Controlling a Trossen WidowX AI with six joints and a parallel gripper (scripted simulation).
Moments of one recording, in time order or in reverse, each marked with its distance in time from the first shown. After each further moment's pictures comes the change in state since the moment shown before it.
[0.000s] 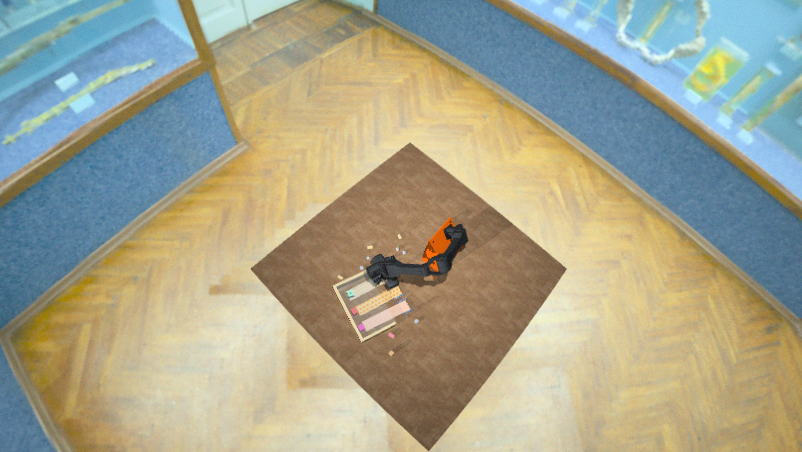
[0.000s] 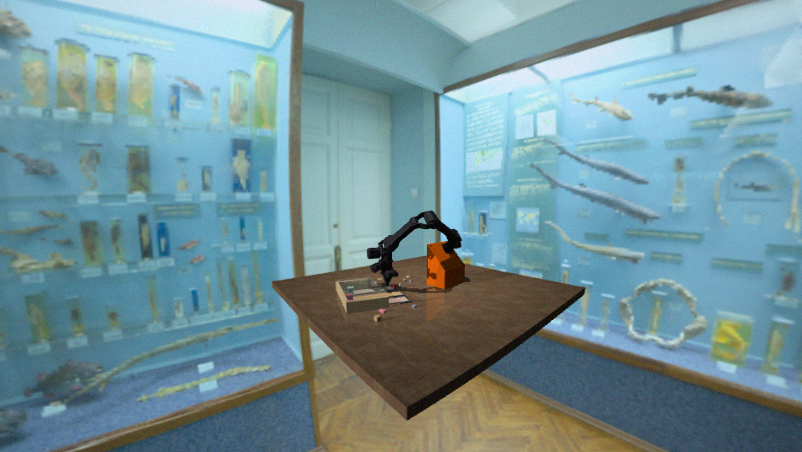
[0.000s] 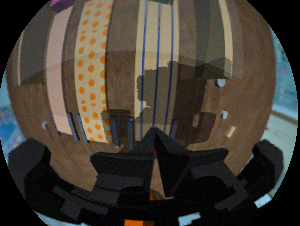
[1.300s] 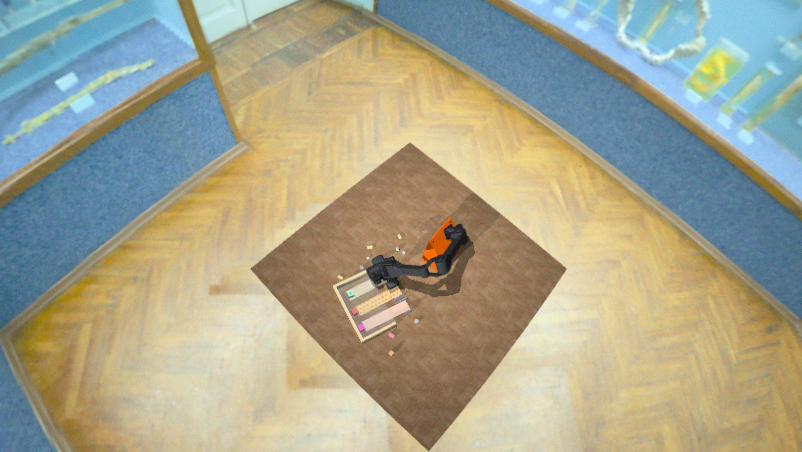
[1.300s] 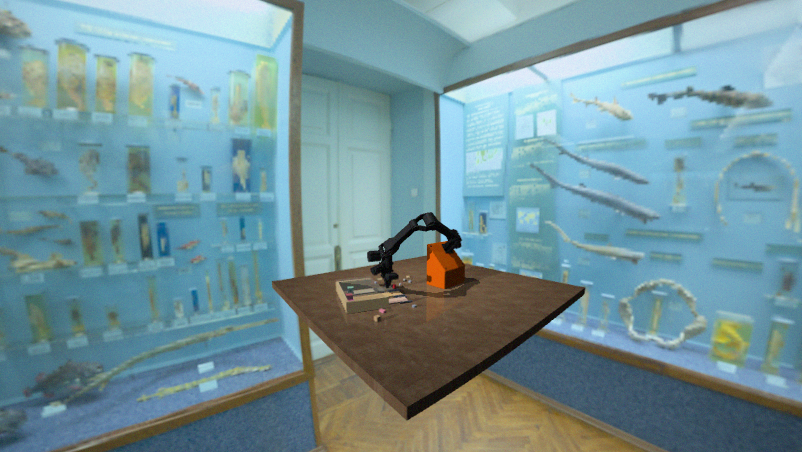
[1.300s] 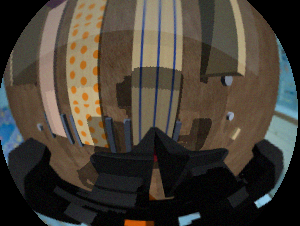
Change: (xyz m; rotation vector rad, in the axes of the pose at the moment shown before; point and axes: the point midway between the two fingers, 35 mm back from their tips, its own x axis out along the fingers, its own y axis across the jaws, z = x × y) arm 0.015 -0.001 -0.003 0.002 0.006 0.002
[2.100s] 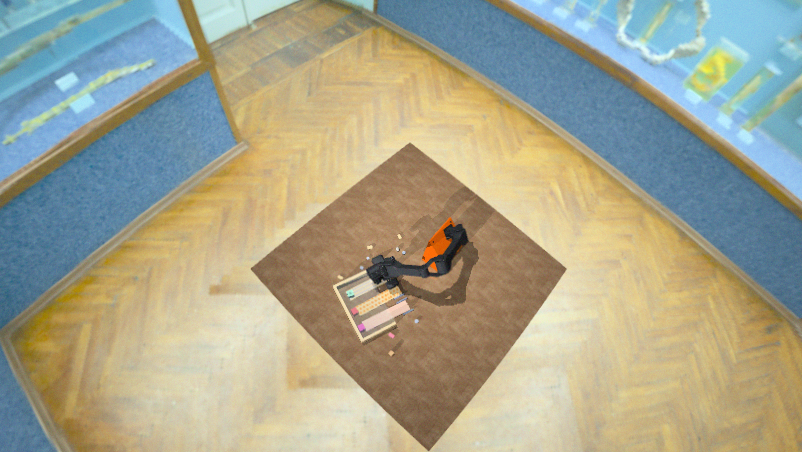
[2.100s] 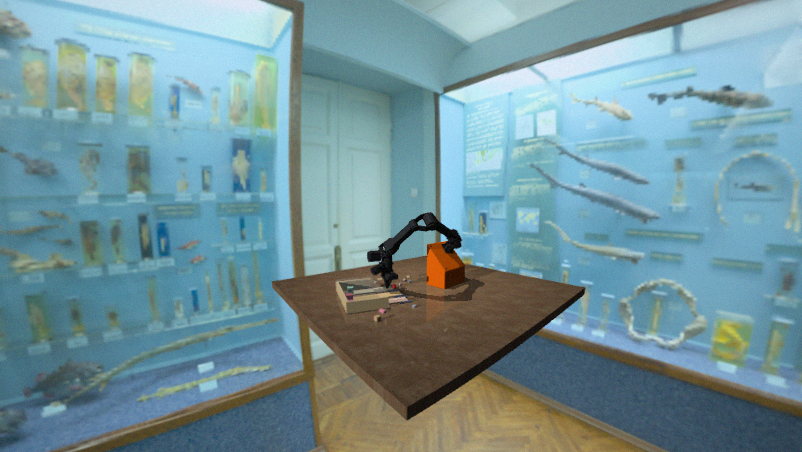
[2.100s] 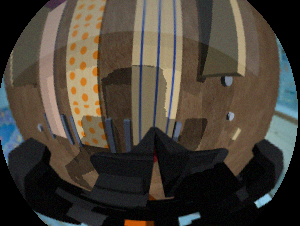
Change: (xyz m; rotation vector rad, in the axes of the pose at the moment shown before) arm 0.001 -0.001 0.000 0.004 -0.001 0.001
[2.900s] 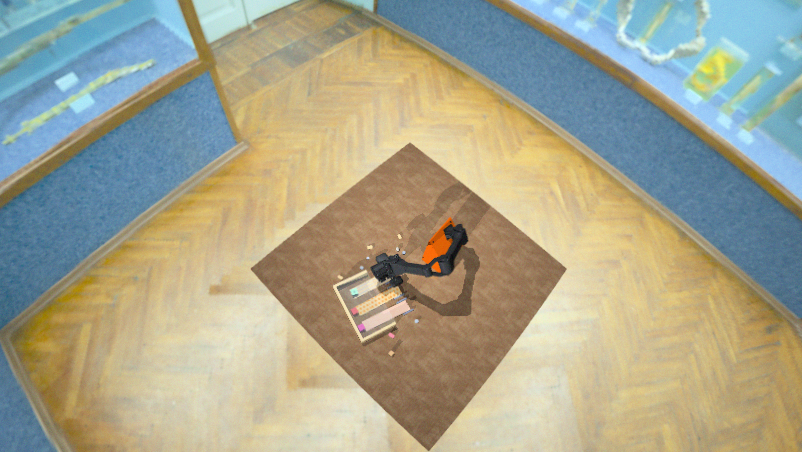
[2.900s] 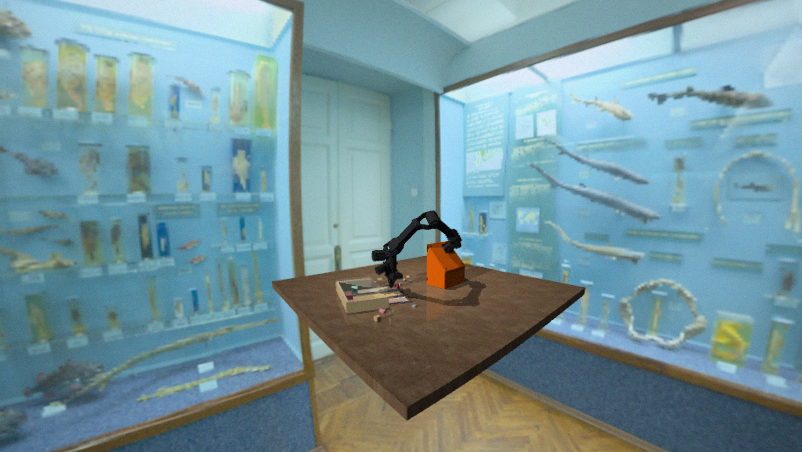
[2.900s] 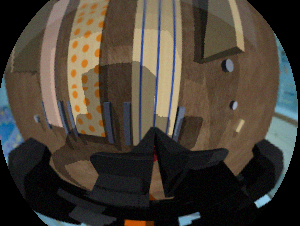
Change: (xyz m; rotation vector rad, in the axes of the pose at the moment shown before) arm 0.000 0.000 -0.023 -0.009 -0.013 0.000
